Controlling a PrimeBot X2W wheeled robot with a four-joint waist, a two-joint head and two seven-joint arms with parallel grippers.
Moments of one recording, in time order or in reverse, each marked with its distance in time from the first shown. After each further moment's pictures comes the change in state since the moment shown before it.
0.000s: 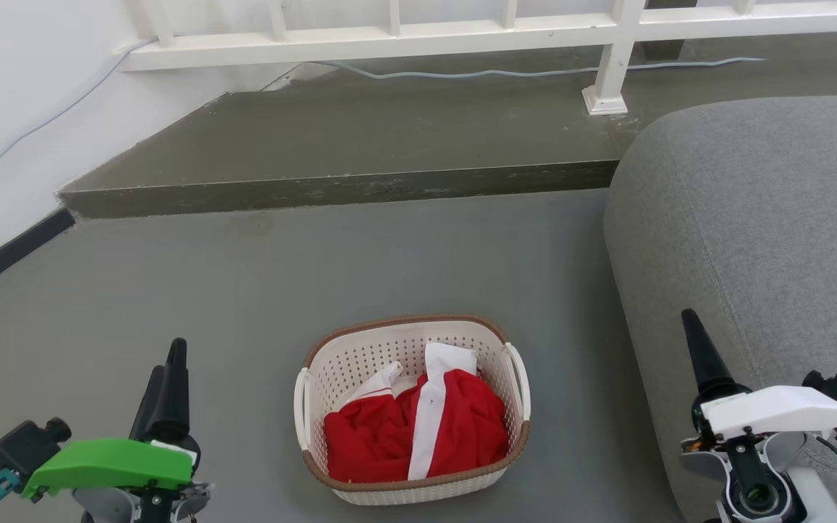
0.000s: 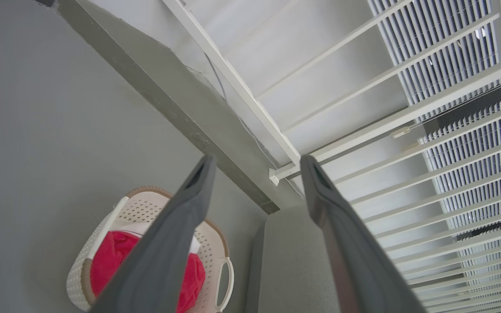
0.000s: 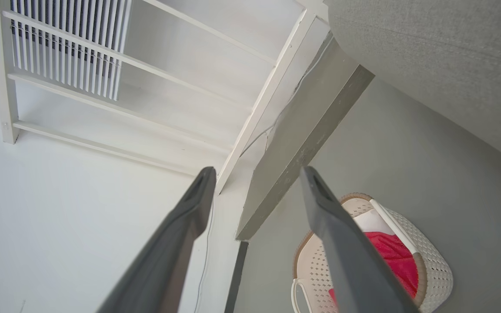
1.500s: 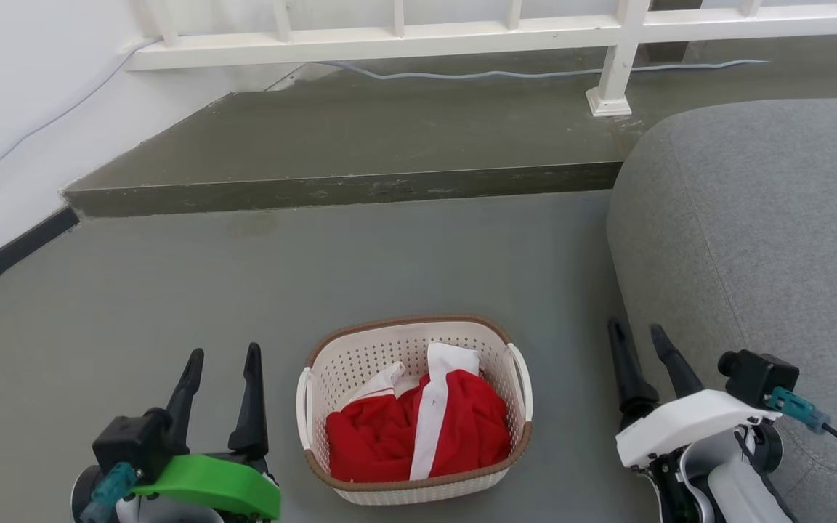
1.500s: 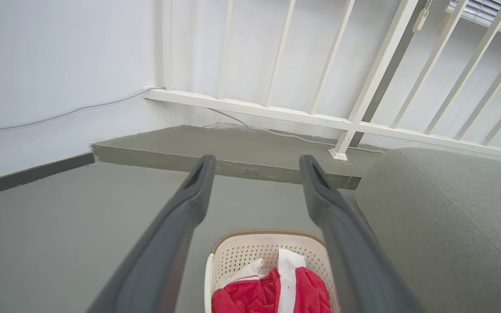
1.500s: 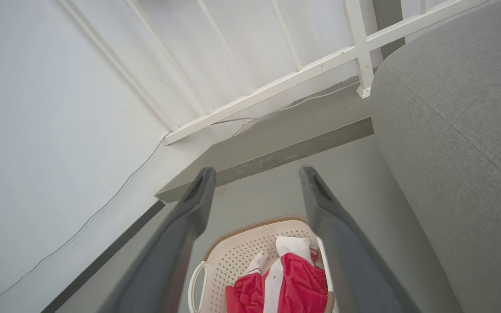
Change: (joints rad) left arm 0.063 0.016 -0.179 -0.138 0.712 0.115 -0.136; right arm -0.001 -0.007 0.192 -0.030 -0.575 -0.089 -0.129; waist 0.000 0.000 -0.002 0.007
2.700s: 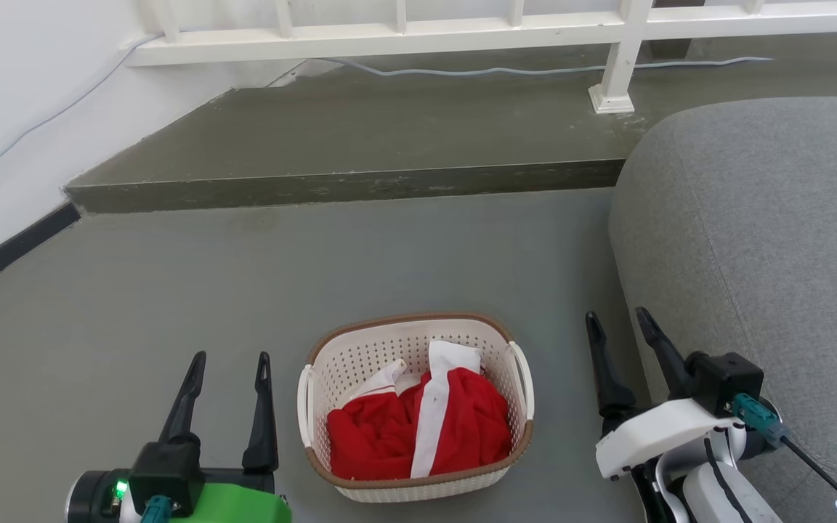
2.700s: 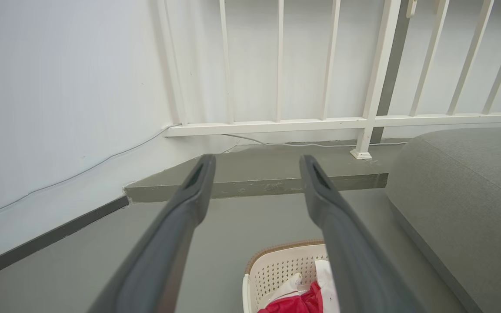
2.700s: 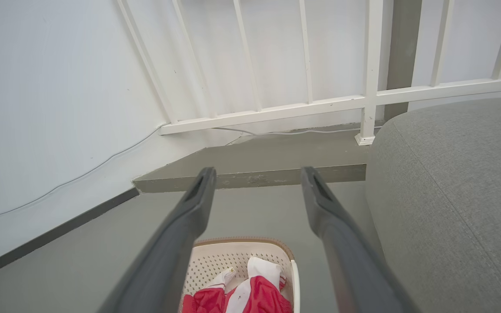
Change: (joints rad) left arm 0.051 0.012 -0.043 -0.062 0.235 0.078 -0.082; right arm 0.000 -0.005 0.062 -0.037 -0.285 -0.042 -0.080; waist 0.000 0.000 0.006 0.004
